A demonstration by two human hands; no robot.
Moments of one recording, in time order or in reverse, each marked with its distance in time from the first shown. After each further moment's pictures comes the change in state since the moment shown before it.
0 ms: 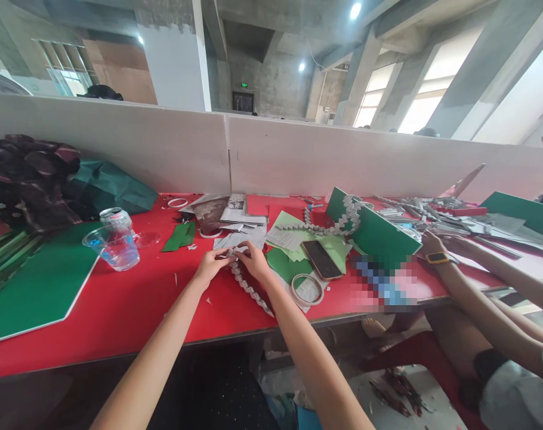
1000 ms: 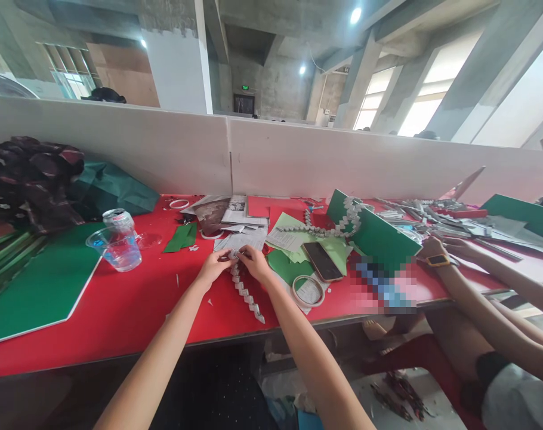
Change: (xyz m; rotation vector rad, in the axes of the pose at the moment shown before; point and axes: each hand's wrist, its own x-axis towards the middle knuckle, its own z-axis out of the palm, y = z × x) left_hand -0.001 0.004 0.003 0.041 0.021 -0.065; right_hand 0.002 -0.002 0.000 -0.016 -0.015 -0.022
